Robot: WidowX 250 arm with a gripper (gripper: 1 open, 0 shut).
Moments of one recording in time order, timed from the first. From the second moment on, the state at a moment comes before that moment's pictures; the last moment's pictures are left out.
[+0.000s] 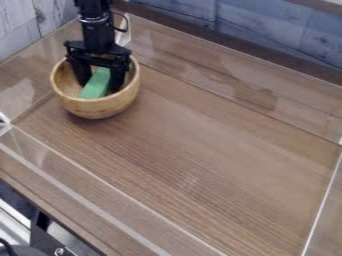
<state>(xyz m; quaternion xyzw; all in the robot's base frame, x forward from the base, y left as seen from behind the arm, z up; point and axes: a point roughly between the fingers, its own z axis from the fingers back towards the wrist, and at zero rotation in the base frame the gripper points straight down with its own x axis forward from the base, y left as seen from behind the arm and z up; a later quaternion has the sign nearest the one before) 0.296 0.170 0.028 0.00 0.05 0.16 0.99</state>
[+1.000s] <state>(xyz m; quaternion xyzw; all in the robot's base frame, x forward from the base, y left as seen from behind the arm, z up) 0.292 0.134 0.051 -0.03 0.06 0.04 1.00</state>
